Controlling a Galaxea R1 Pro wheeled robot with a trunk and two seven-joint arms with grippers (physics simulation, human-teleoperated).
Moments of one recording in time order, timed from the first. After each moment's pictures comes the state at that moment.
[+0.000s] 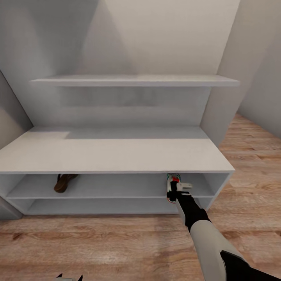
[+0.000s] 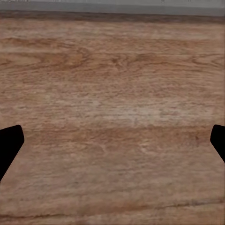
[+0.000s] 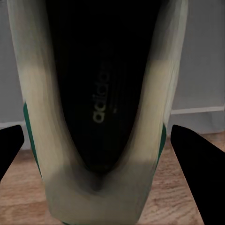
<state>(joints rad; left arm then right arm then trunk) -0.16 0.14 0.20 -0.40 0.02 -0.50 -0.35 -0.83 0.17 -0.35 -0.52 0.37 0.32 -0.10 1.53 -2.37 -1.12</state>
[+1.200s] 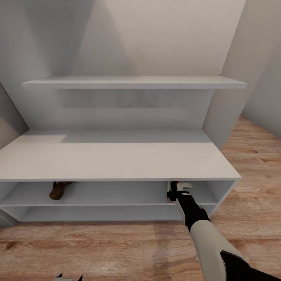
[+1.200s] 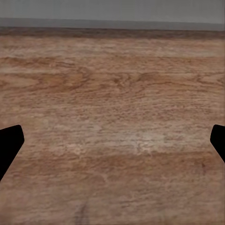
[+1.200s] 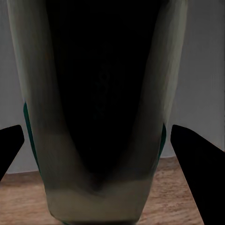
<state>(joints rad) -0.16 0.14 0.20 -0.40 0.02 -0.50 -0.35 -0.83 0.17 -0.35 -0.52 0.37 0.32 -0.10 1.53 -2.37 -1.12</state>
